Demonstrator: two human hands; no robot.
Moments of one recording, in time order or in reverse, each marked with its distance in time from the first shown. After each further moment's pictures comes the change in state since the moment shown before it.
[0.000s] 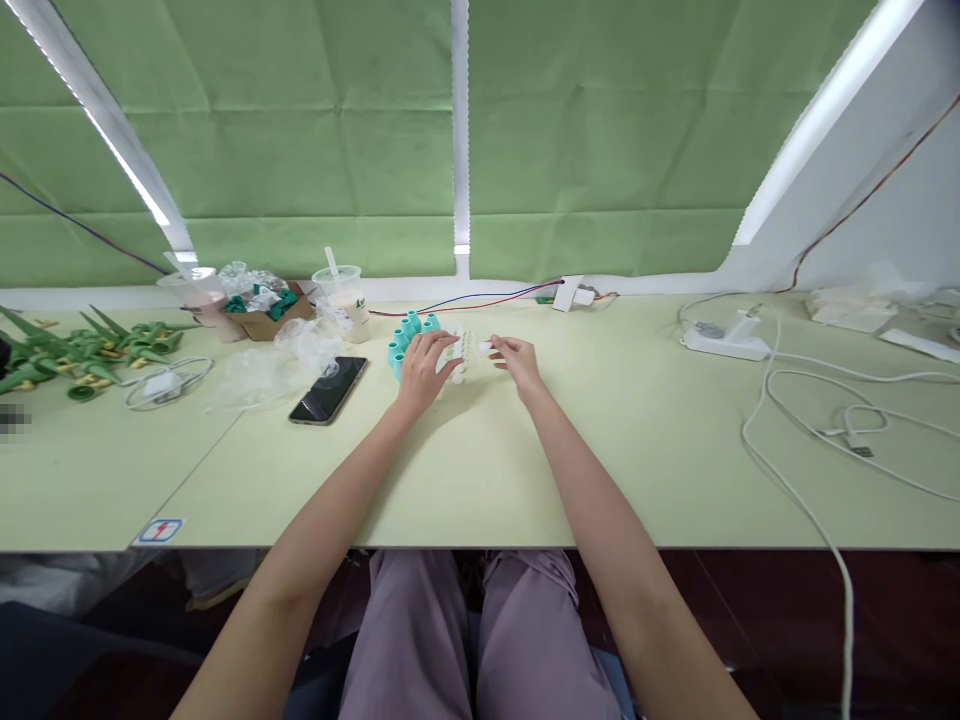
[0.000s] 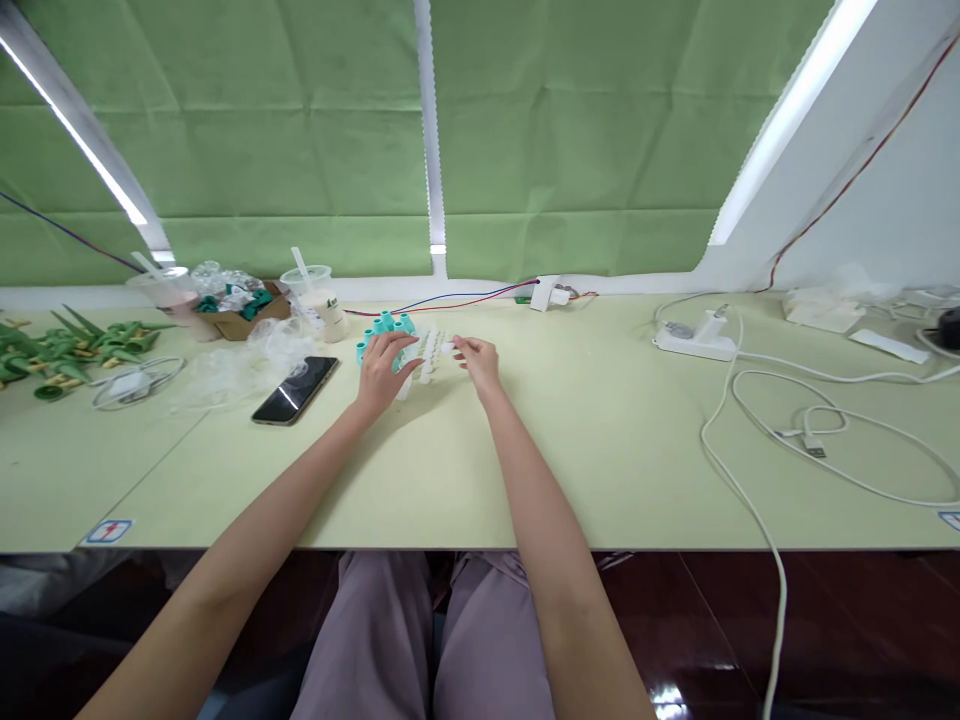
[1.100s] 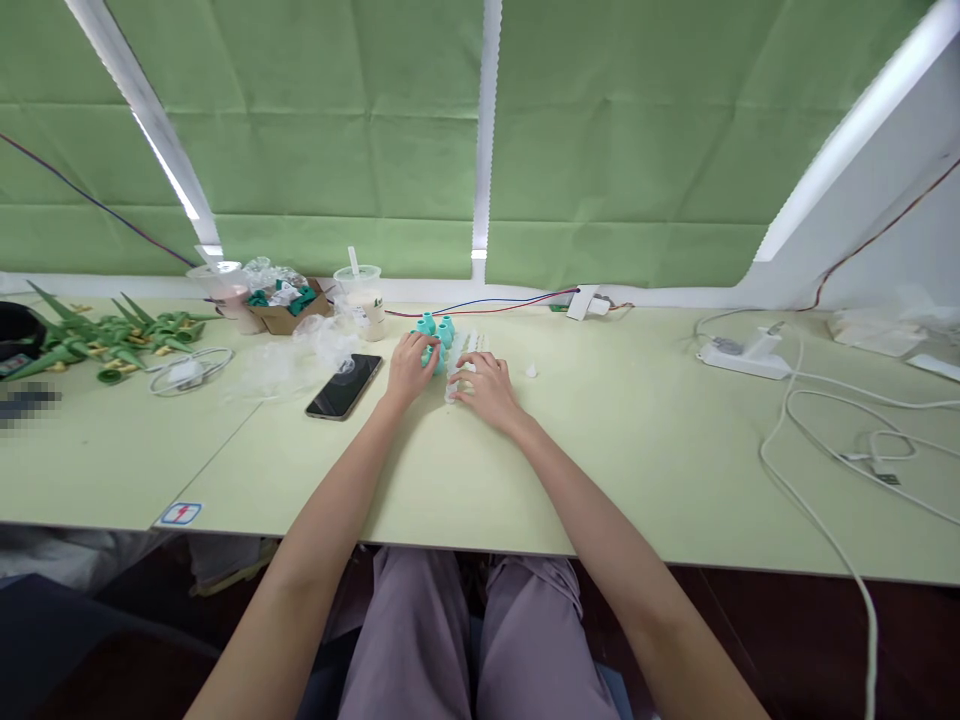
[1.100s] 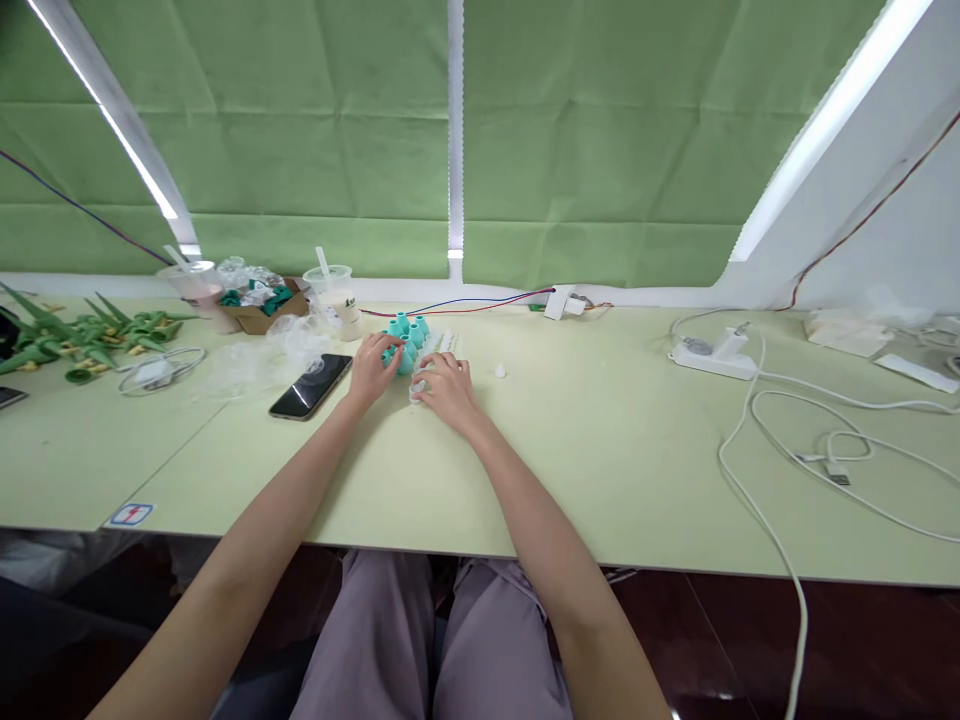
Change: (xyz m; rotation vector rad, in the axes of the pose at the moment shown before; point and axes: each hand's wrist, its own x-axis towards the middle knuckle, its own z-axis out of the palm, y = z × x) left_hand -0.007 -0.039 -0.021 -0.035 -0.068 -0.189; right_hand -0.045 -0.005 0.049 -0.829 -0.226 -0.783
